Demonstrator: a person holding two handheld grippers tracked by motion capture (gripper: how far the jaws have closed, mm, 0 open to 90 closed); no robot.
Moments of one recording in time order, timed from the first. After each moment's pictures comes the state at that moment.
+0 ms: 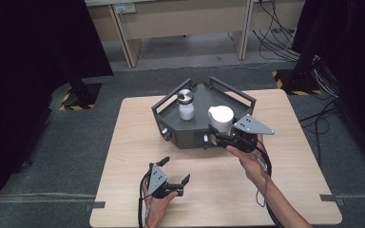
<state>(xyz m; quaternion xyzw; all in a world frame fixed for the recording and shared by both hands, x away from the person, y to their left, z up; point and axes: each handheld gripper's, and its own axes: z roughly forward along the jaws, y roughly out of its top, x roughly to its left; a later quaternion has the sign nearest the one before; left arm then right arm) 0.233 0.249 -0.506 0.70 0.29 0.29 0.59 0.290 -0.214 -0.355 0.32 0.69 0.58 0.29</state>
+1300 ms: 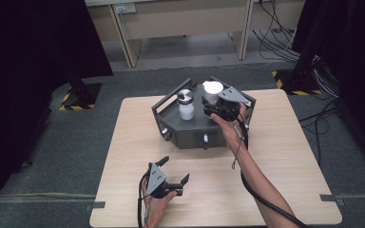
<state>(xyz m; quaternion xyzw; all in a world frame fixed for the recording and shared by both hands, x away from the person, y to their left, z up) 0.232 0.251 -0.506 0.69 0.29 0.29 0.59 0.377 -0.153 -0.354 0.40 0.66 0.53 0.35</state>
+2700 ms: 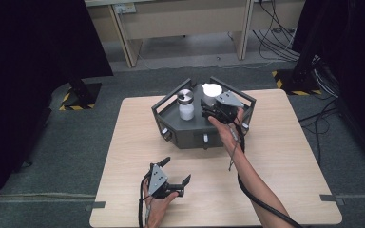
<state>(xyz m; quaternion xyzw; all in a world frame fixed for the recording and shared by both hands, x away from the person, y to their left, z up) 0.232 0.248 -0.506 0.70 0.29 0.29 0.59 0.376 -0.141 -0.371 0.42 0.65 0.52 0.36</state>
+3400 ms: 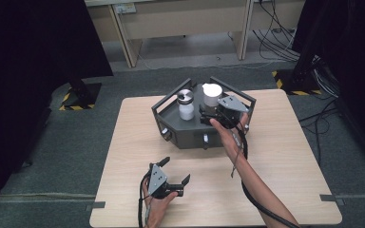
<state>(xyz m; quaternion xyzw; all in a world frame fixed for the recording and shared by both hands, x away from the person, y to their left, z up) 0.232 0.249 -0.506 0.70 0.29 0.29 0.59 0.349 -0.145 -0.365 0.42 0.64 0.54 0.35</state>
